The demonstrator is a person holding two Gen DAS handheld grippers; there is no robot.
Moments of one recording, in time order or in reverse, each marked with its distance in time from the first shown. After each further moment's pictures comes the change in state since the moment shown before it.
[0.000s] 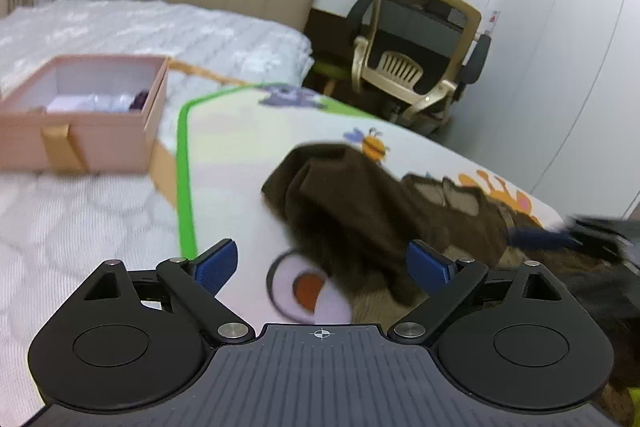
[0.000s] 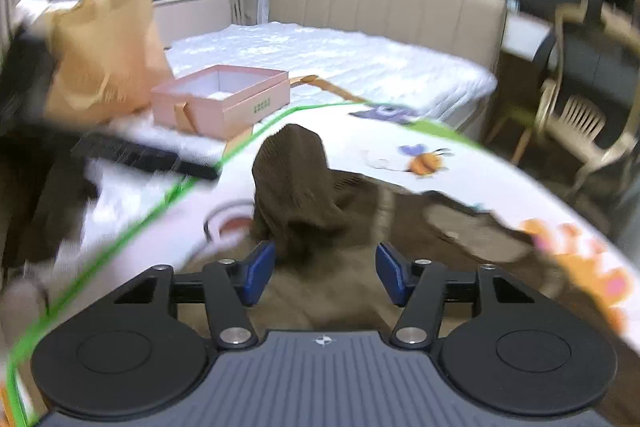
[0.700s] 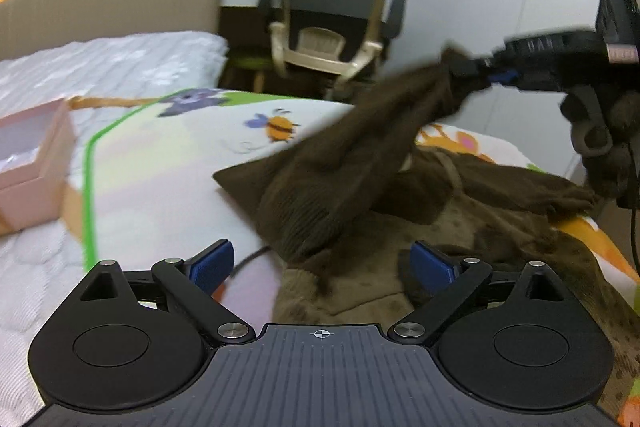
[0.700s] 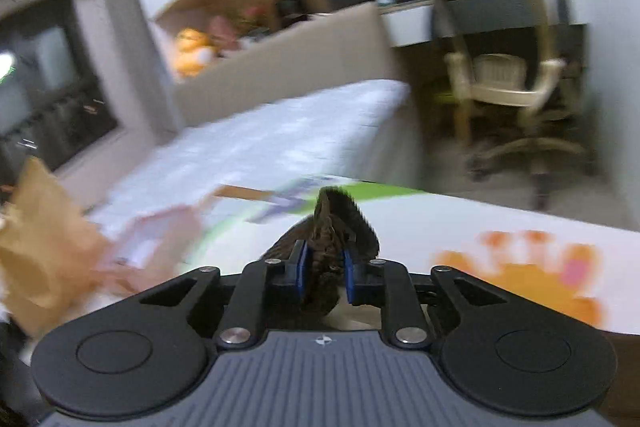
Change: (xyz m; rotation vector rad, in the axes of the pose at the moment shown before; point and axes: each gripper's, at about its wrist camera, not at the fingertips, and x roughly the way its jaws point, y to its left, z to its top) left arm 0.030 -0.080 -0.009 0.295 0.041 -0.119; right arm -0.047 -0.151 0.018 0.438 -0.186 -0.117
